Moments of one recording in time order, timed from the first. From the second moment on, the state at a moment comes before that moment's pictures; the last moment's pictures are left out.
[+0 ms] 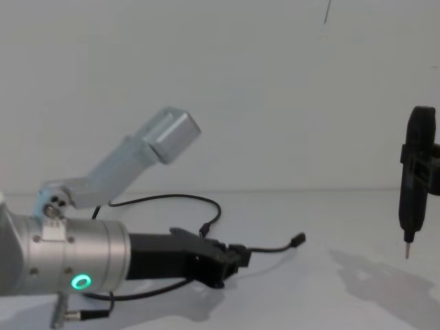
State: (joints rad) left arm -0.42 0.38 0.59 -1.40 -0.35 0.19 -0.54; right arm -0.01 0.34 -0.23 -1.77 0.29 0.03 0.07
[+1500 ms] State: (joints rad) left arm -0.24 0.56 0.49 -1.69 -0.45 0.15 -0.54; right arm -0.01 0.34 -0.23 -1.77 0.29 0.03 0.07
